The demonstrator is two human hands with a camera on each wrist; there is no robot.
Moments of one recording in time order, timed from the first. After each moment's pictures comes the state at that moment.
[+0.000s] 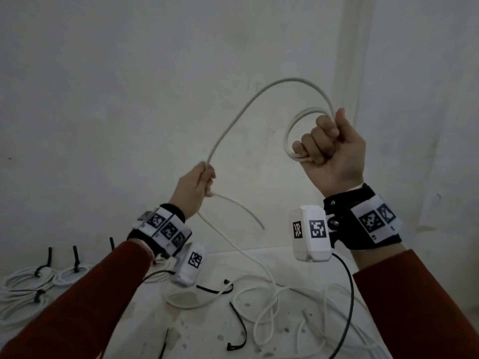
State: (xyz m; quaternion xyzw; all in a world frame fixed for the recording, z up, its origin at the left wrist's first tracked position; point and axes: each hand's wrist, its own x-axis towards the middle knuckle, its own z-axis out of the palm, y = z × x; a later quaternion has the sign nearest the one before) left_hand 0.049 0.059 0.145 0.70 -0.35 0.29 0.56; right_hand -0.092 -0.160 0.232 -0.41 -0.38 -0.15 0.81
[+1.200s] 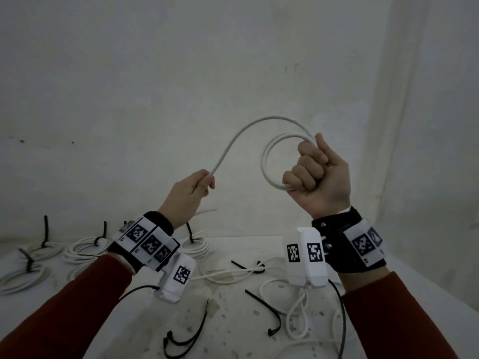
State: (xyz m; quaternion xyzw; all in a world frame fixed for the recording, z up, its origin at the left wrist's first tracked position) left_hand 0.002 0.150 0.109 0.79 -0.30 0.28 0.45; right_hand -0.070 -0.091 0.166 -0.27 -0.42 0.17 0.85
